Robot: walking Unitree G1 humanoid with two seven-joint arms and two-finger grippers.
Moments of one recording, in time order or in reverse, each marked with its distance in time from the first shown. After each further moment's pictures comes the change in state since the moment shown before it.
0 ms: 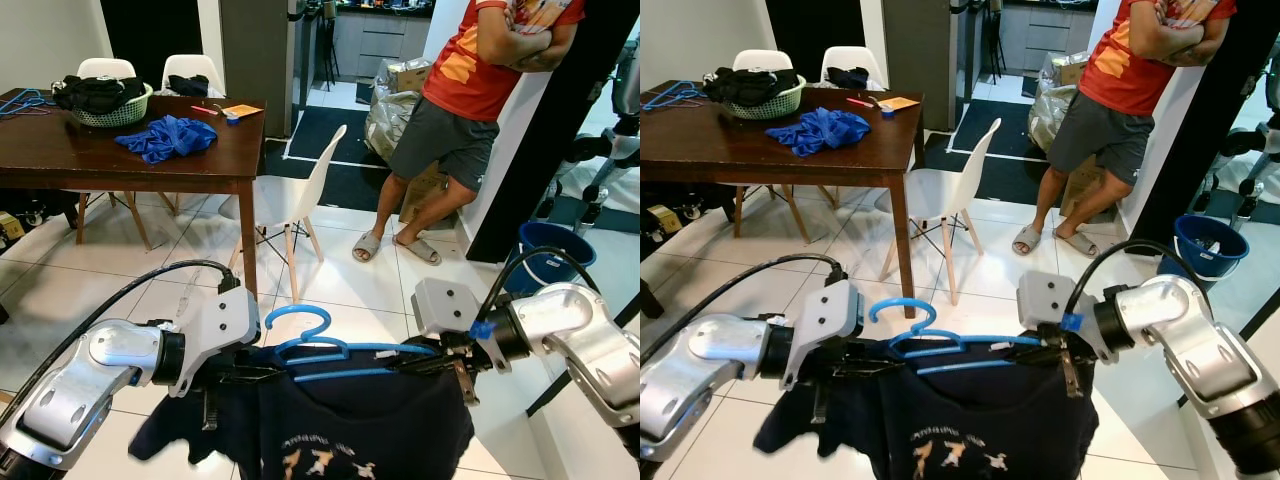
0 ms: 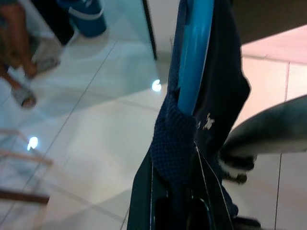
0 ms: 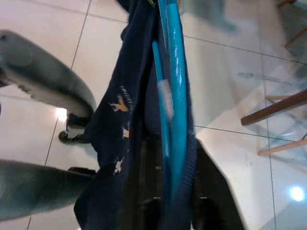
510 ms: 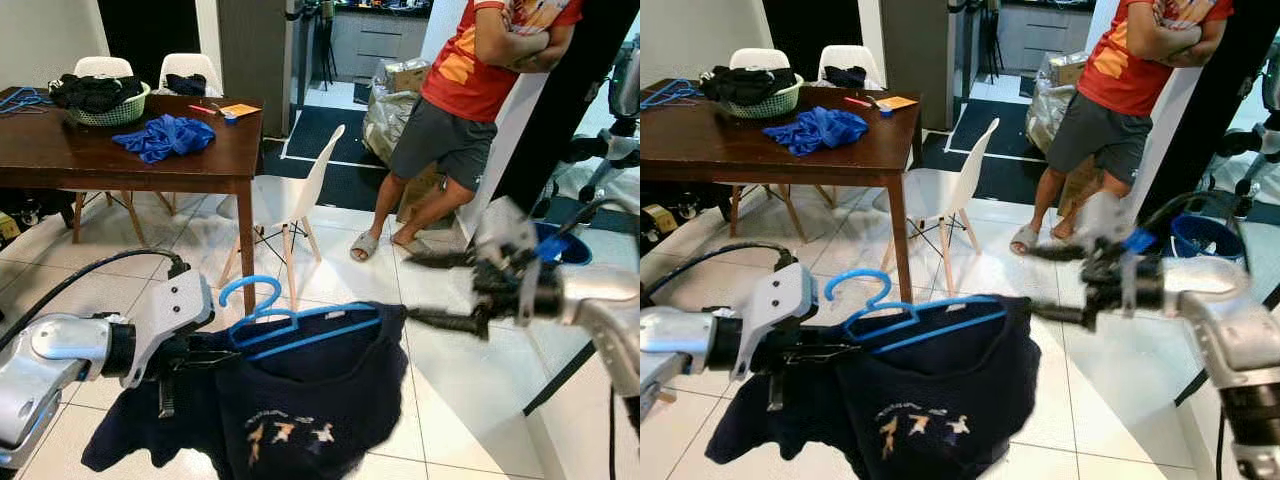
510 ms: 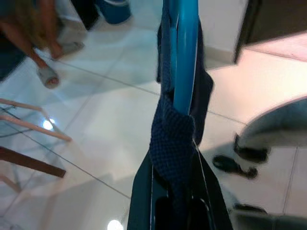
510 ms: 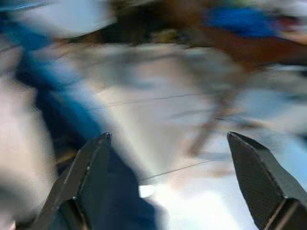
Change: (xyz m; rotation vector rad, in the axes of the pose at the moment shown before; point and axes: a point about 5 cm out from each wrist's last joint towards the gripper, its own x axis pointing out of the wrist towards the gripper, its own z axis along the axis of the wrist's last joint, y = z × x) left arm -0.041 0.014 0.001 -0.022 0.026 0.113; right arm -0.058 -0.048 -0.015 0.211 -0.312 -0.535
